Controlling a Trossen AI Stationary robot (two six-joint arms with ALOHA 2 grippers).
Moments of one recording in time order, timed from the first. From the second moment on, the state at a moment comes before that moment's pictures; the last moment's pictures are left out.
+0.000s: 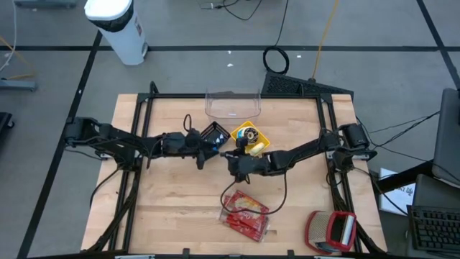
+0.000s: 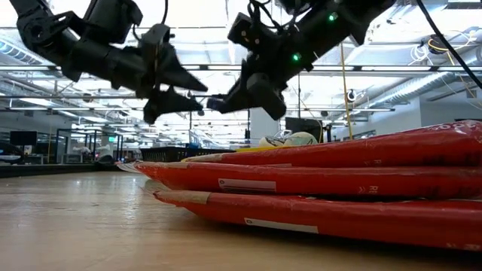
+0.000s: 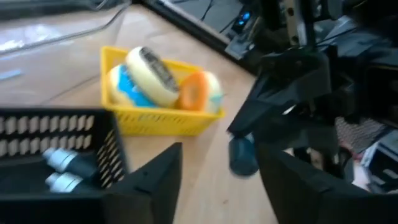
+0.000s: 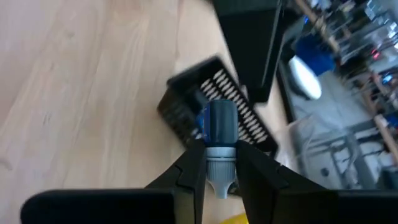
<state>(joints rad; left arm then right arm) 0.05 1.36 0.41 0.68 -0.06 -0.51 0.17 1.83 1.08 0.18 0.58 -0.43</state>
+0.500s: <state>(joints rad) 0.04 1.36 0.47 0.68 -0.07 -0.53 0.14 1.83 1.08 0.37 0.59 -0.57</state>
